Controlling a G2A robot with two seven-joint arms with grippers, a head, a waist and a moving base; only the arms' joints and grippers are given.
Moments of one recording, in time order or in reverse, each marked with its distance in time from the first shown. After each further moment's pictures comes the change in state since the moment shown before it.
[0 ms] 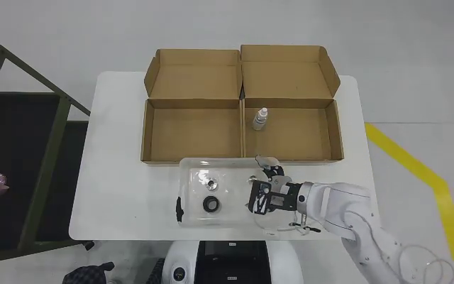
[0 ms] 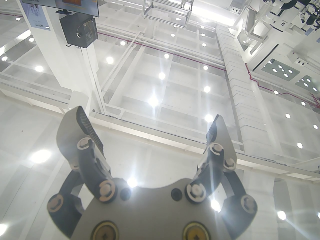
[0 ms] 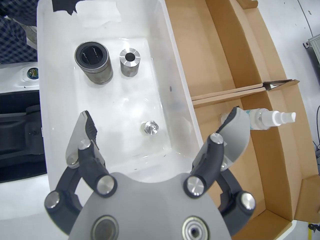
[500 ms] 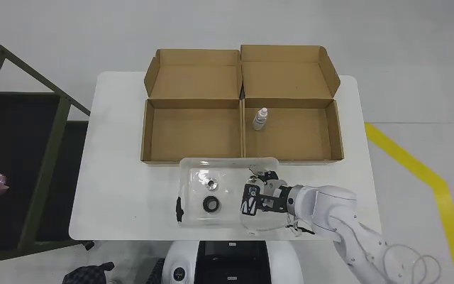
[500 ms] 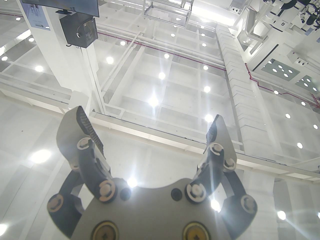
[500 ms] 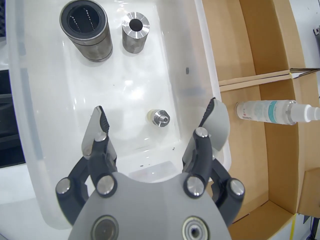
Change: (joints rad) left arm 0.000 0.000 0.000 0.000 0.000 0.000 0.000; right arm 0.034 -0.007 -0.091 0.040 -0.069 0.049 0.112
